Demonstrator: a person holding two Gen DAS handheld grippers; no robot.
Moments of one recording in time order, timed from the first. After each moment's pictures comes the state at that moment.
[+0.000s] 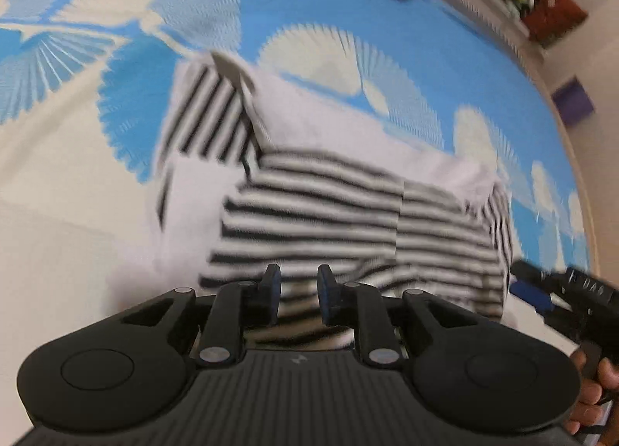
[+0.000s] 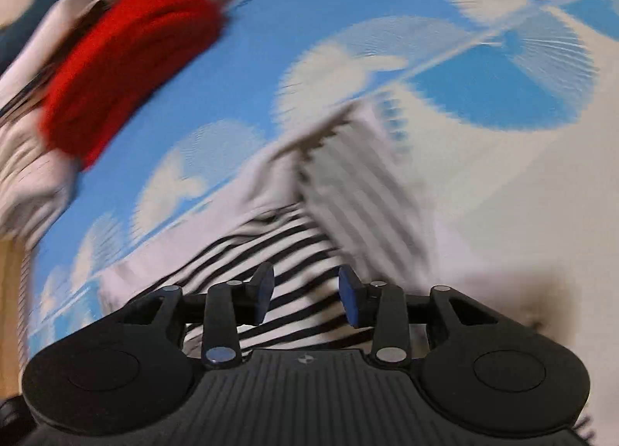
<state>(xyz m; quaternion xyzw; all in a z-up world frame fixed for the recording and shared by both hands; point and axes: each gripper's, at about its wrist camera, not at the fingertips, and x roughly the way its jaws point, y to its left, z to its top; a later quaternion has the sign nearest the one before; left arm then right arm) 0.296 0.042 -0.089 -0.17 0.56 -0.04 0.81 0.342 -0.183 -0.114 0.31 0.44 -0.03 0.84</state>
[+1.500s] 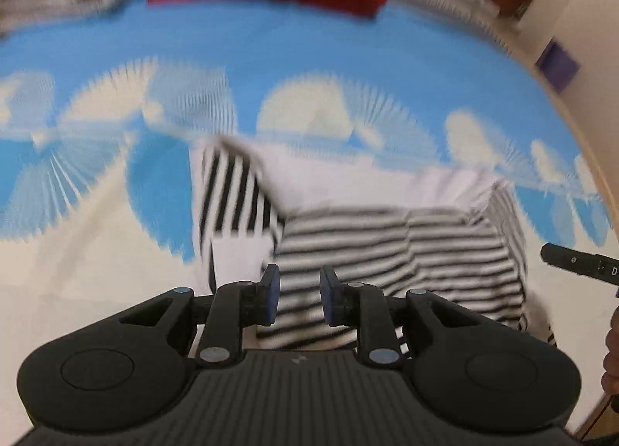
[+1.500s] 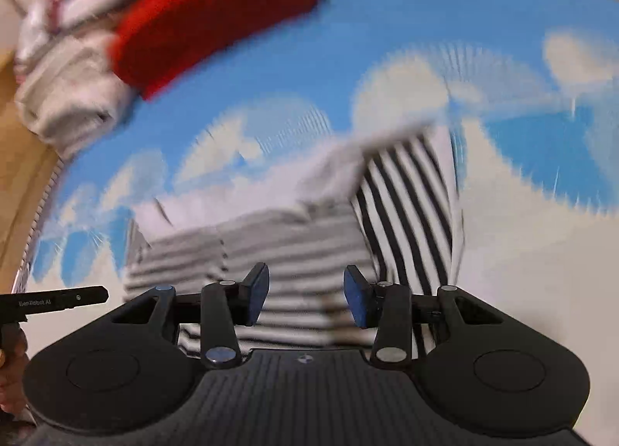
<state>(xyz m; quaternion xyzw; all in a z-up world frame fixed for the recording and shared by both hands) 0.291 0.055 -0.026 -0.06 0.48 -0.05 0.88 0.329 -0.172 -0.077 0.19 0.42 0.07 0.88</state>
